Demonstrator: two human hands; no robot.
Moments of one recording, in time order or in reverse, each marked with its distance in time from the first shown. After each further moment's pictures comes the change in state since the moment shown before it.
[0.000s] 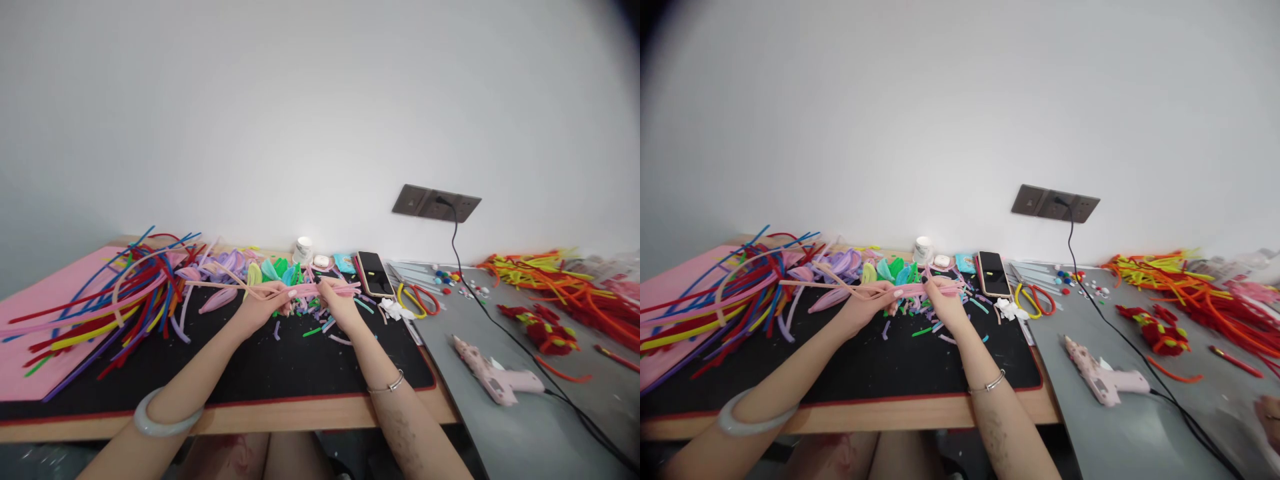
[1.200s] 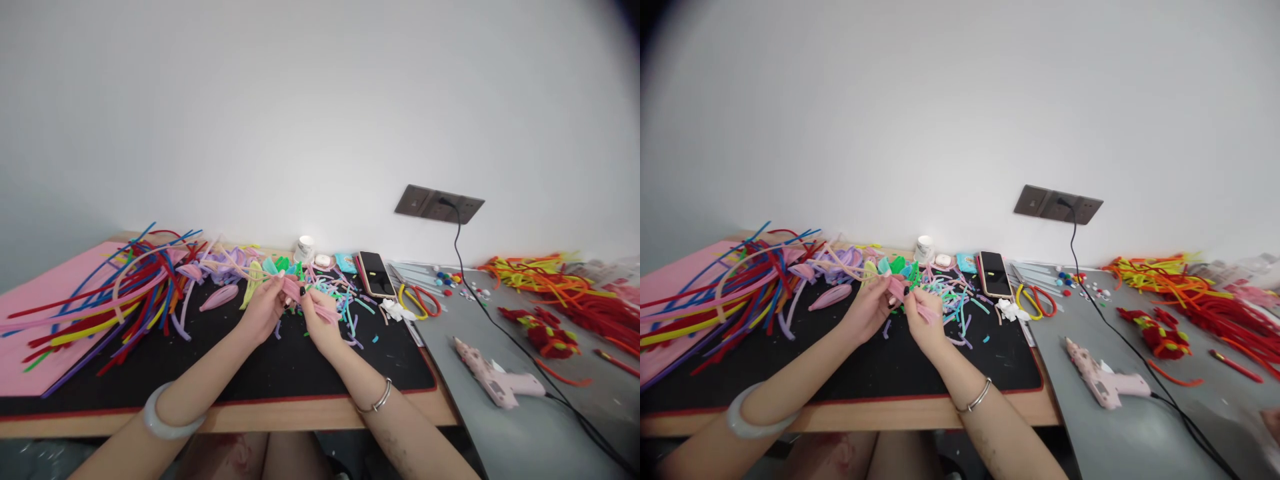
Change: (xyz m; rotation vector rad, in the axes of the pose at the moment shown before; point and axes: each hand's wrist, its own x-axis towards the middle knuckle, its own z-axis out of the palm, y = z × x) left_hand 0.004 -0.006 0.021 -0.646 0.189 -0.097; right_hand -0.023 -0.003 0.048 -0.211 0.138 -0.200
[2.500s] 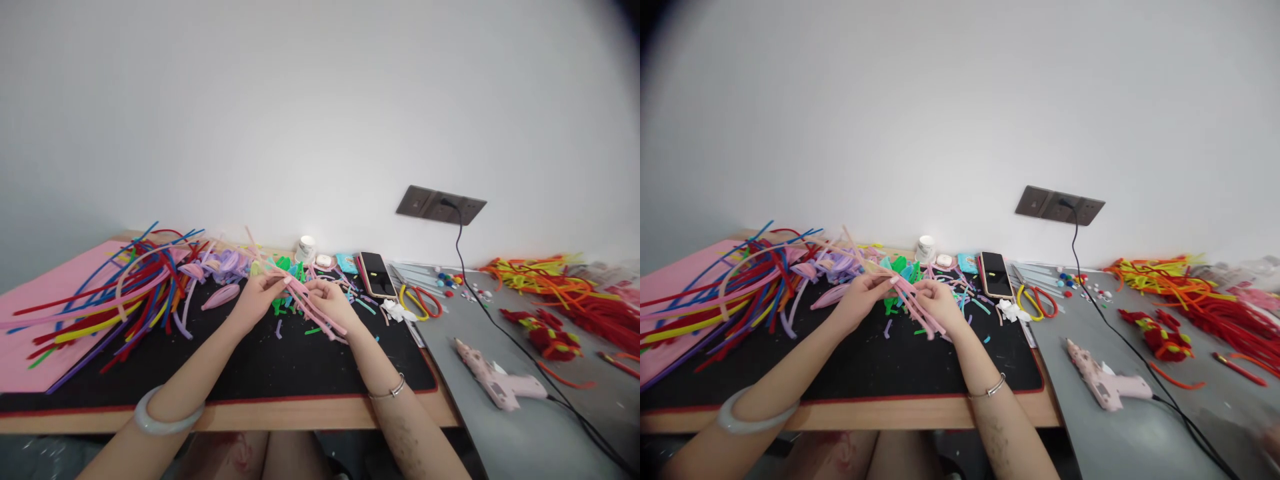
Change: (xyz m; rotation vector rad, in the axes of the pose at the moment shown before) left_hand 0.006 0.022 -0.018 0.584 -0.074 0.118; right_hand 0.024 0.008 -0.026 0.407 -0.305 0.423
